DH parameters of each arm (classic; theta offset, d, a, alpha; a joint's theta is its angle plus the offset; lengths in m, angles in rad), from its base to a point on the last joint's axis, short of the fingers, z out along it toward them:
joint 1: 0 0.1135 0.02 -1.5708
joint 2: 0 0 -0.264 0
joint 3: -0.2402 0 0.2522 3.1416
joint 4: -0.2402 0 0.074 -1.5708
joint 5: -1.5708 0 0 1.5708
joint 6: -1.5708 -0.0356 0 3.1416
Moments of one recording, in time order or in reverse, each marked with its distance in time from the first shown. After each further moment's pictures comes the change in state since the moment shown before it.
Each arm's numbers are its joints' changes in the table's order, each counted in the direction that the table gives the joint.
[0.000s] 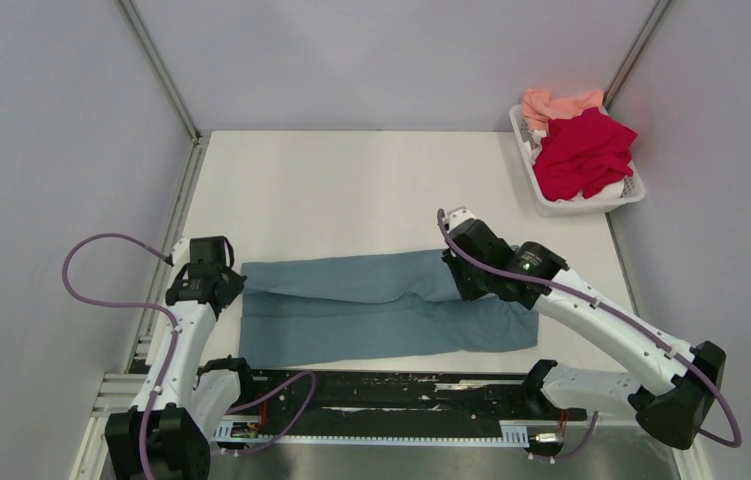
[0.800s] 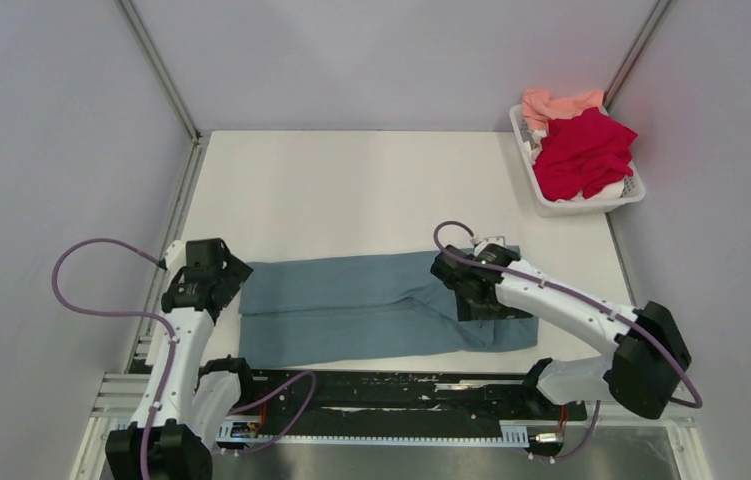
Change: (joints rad) left arm 0.001 -0.037 -0.010 -0.074 0.082 0.040; right arm 0.002 0.254 0.133 -0.294 -0.277 -0.560
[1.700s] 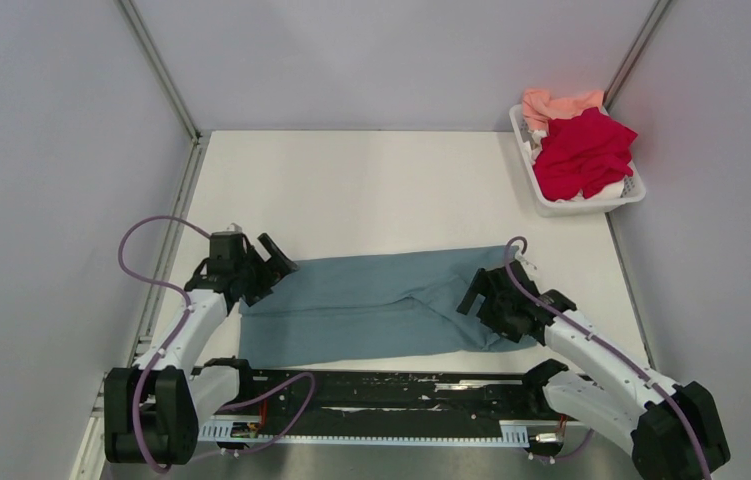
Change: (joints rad) left arm -0.111 0.185 0.082 0.366 -0.527 -0.132; right arm -0.291 -0.437 0.446 0.635 0.395 -0.122
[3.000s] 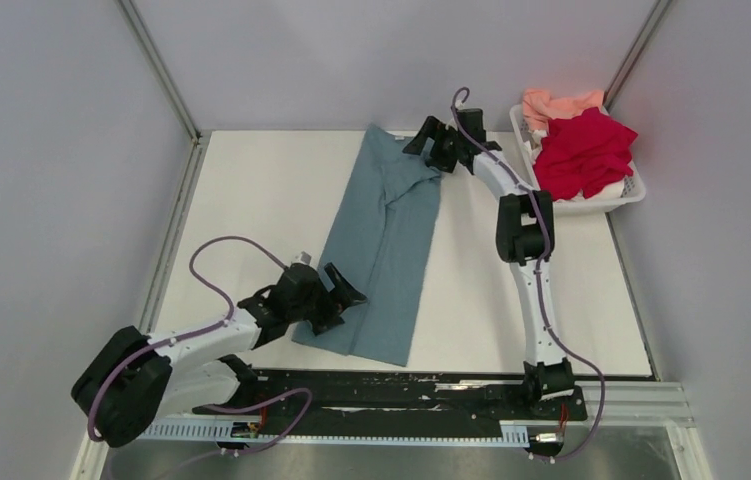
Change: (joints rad) left arm -0.634 0.047 0.171 0.331 0.115 0.507; right arm -0.356 1.682 -1.727 0.360 0.562 0.322
